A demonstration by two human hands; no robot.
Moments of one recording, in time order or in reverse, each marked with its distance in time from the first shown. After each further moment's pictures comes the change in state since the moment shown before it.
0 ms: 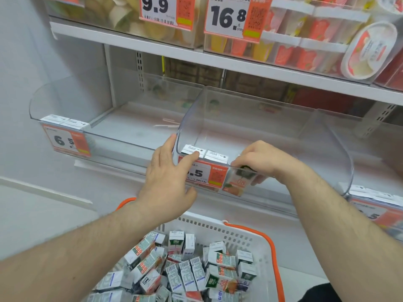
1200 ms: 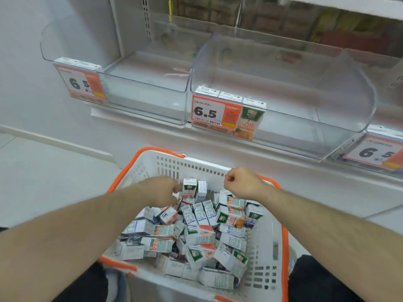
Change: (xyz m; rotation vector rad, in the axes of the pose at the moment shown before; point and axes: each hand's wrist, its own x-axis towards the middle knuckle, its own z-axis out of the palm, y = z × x) left_hand -0.069 -0.087 0.092 0.172 -0.822 -0.092; right_hand -0.014 0.101 0.168 -0.222 -0.152 -0.141
